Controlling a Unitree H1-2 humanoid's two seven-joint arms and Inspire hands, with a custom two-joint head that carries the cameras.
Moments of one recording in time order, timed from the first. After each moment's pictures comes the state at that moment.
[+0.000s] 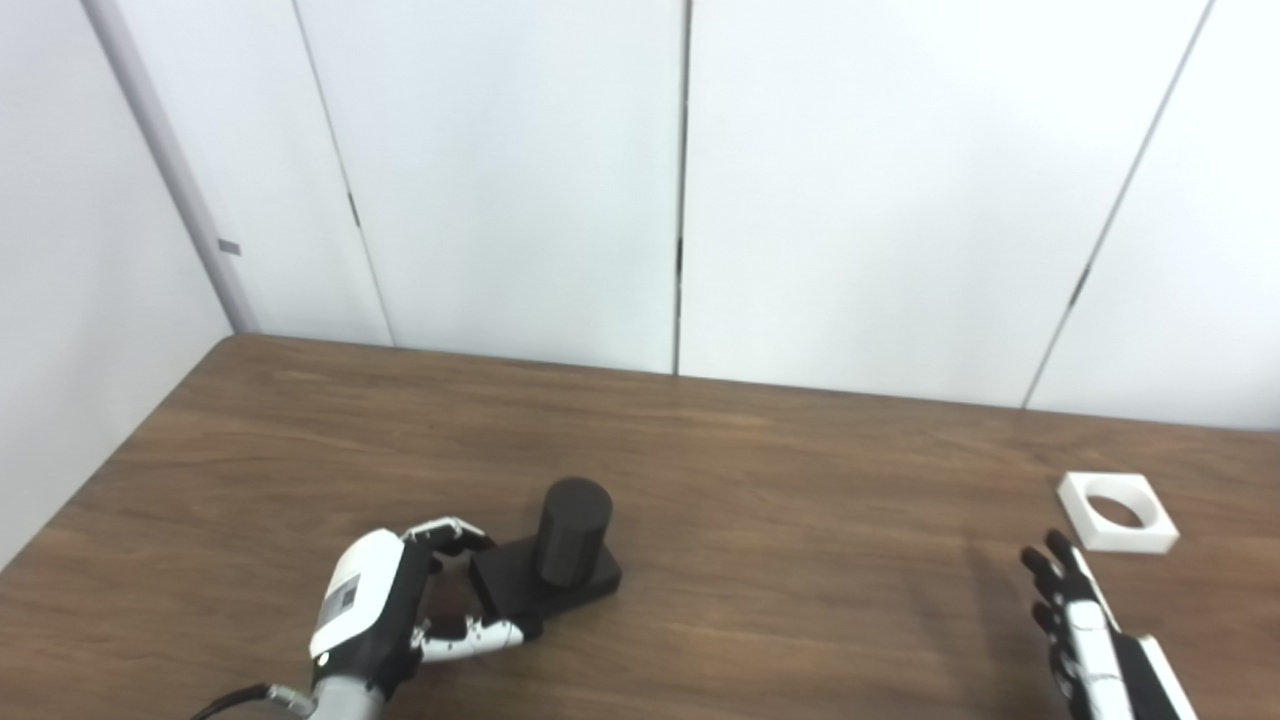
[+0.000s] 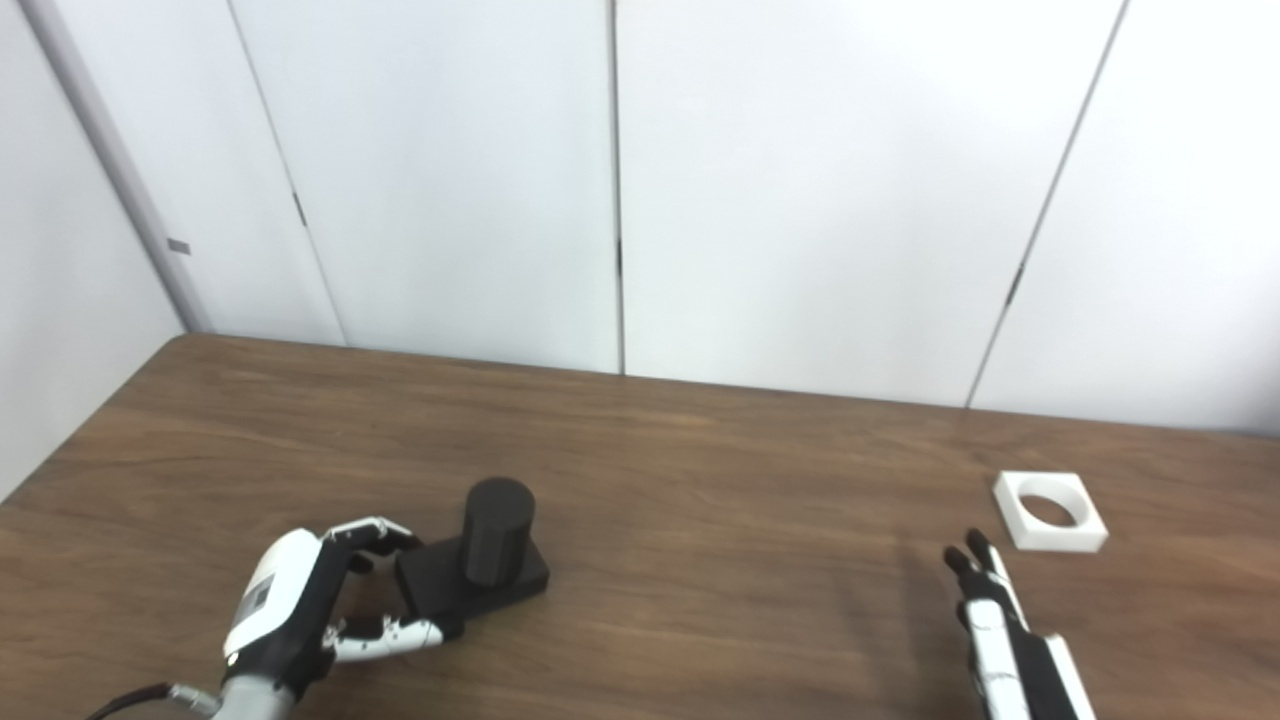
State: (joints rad) left arm 0.07 0.32 -0.17 -0.26 0.55 0.22 0.07; right arm 0.19 -0.06 -0.10 -0.45 -0.04 0.31 0.07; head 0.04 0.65
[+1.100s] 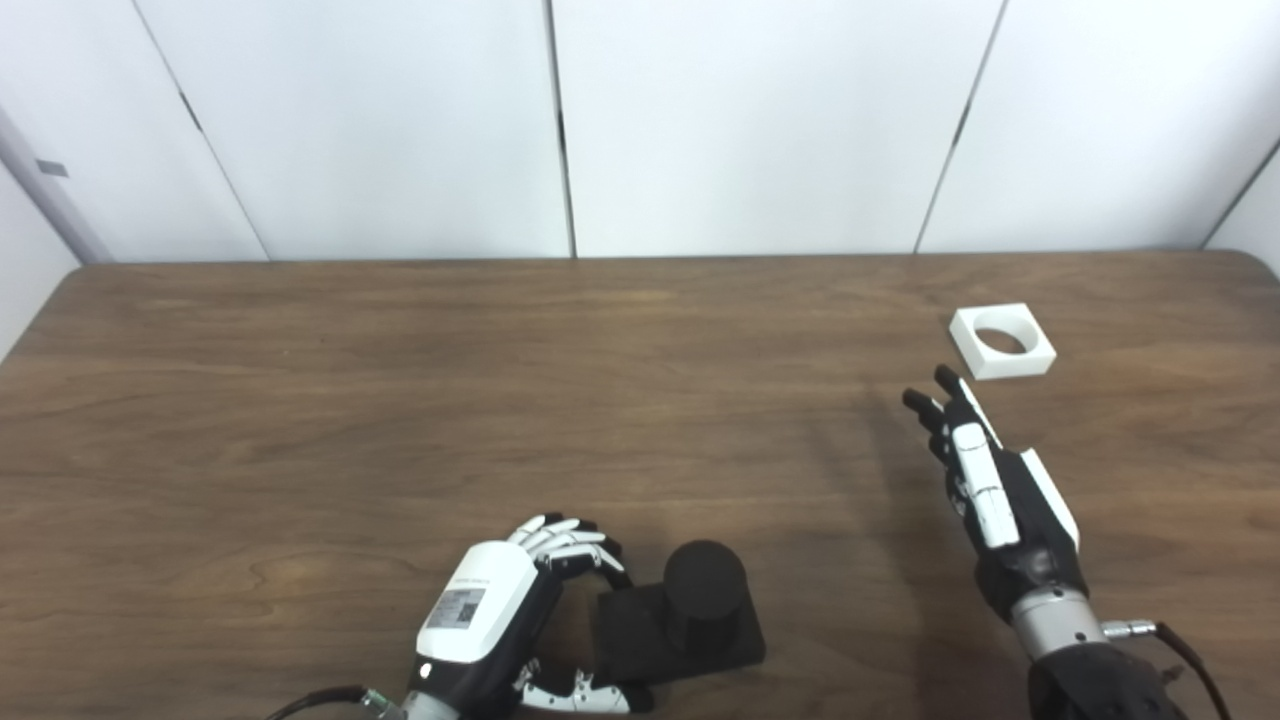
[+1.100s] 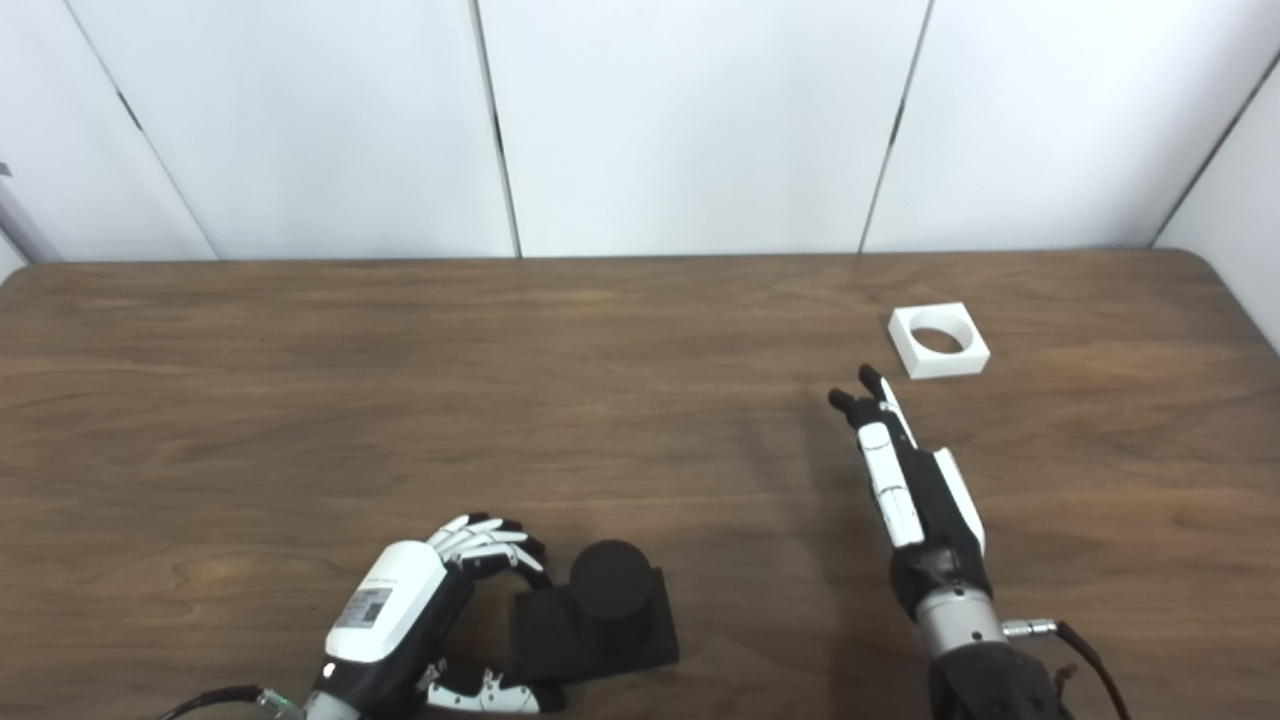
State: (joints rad) left arm 0.16 0.31 -0.46 -0.32 0.77 0.05 -0.05; right arm 0.19 -0.06 -0.09 -0.49 -0.05 0.40 0.07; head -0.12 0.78
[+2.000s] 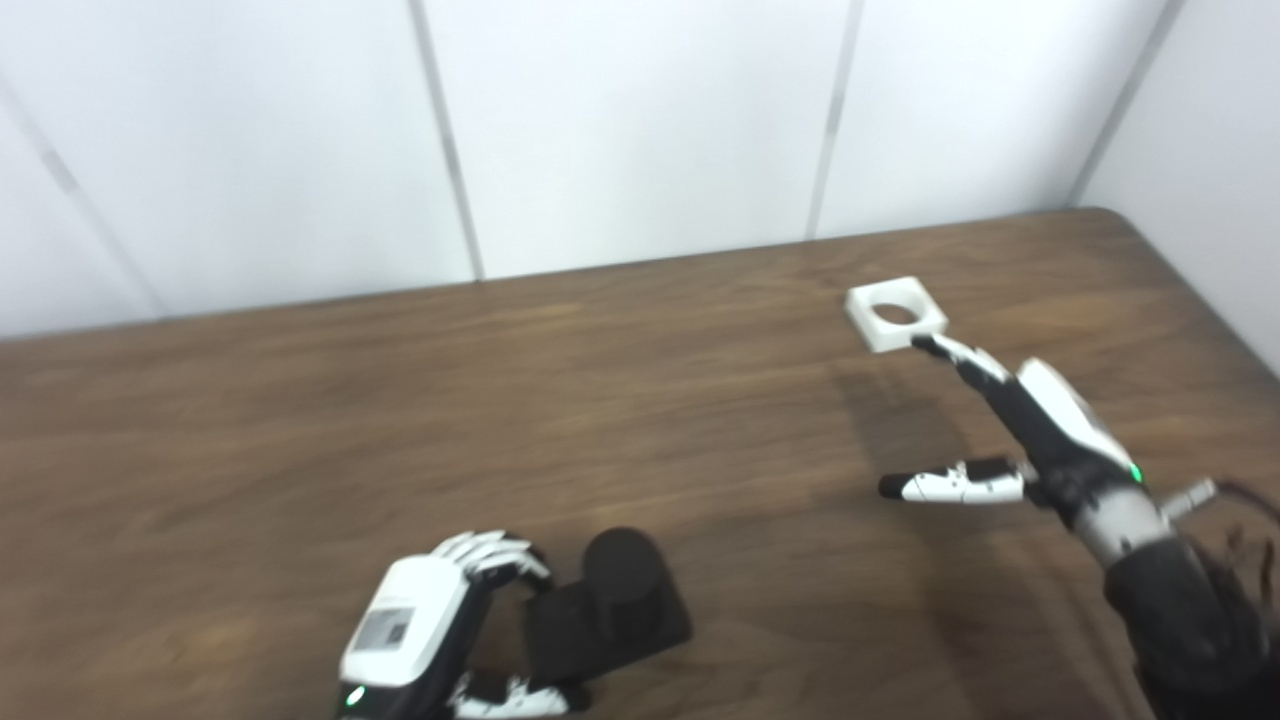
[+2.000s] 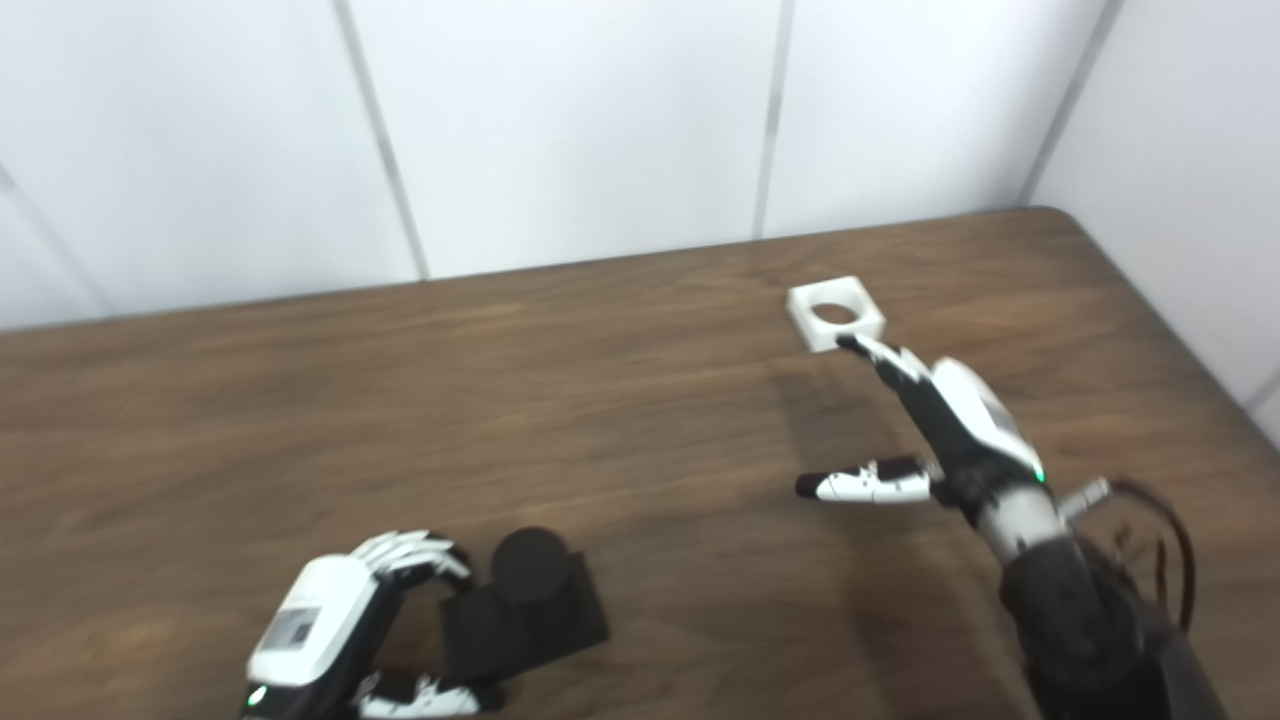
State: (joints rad) left arm 0.15 0.32 -0.38 -0.27 0.85 -0.02 -0.04; right arm 0.04 -0.48 -0.03 -0.55 -0.55 0.47 0.33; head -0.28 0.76
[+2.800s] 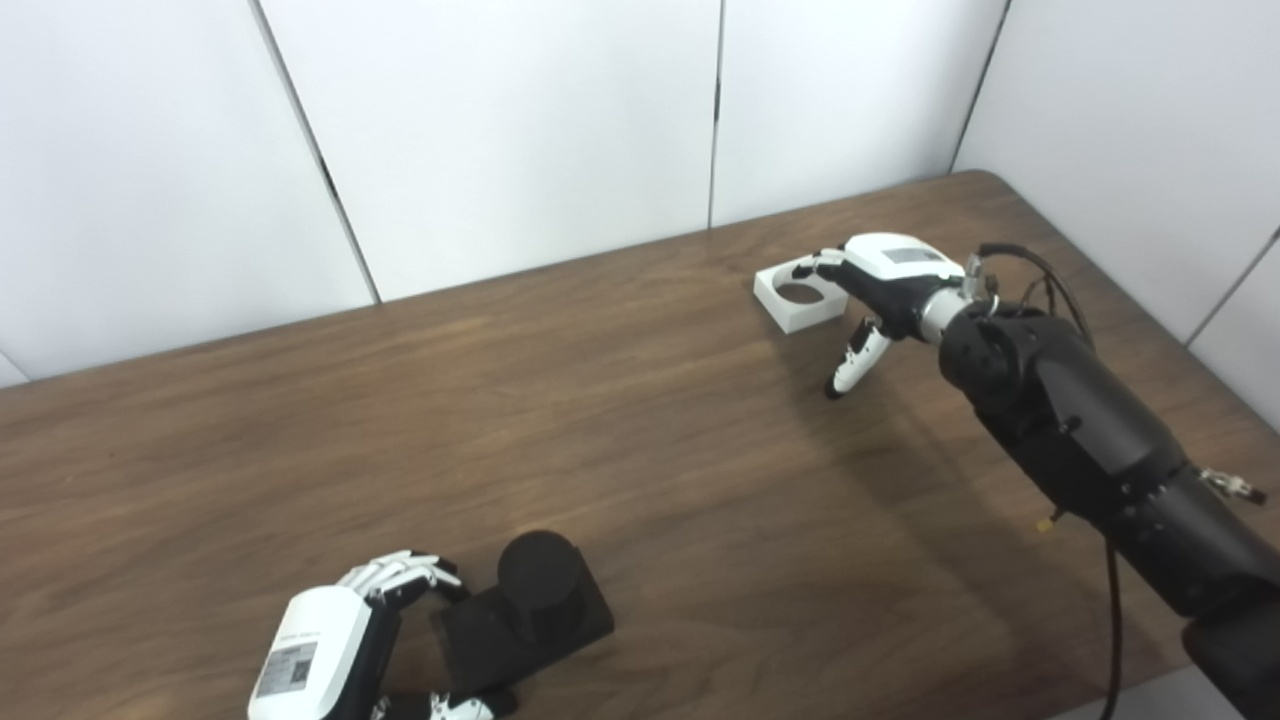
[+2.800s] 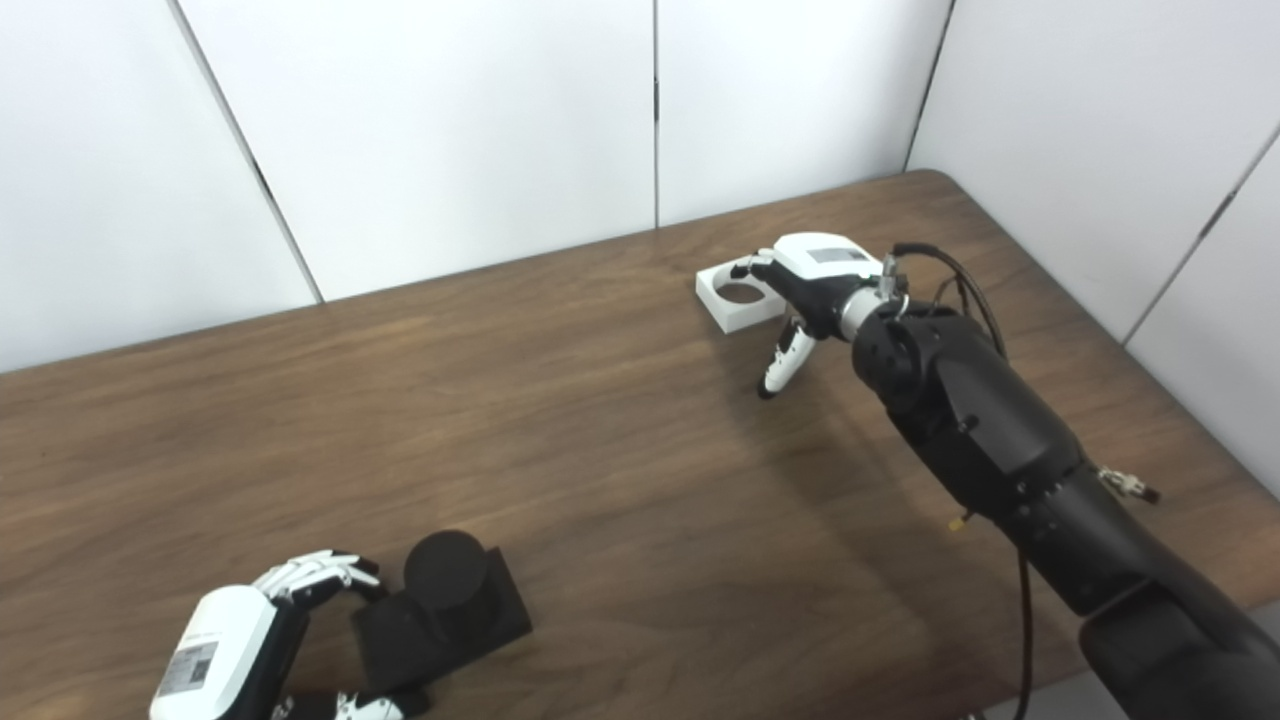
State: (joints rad) left arm 0.14 0.32 -0.33 -0.27 0.81 -0.05 -0.06; right arm -0.38 -0.66 0.21 -0.05 -0.83 0.40 0.52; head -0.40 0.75
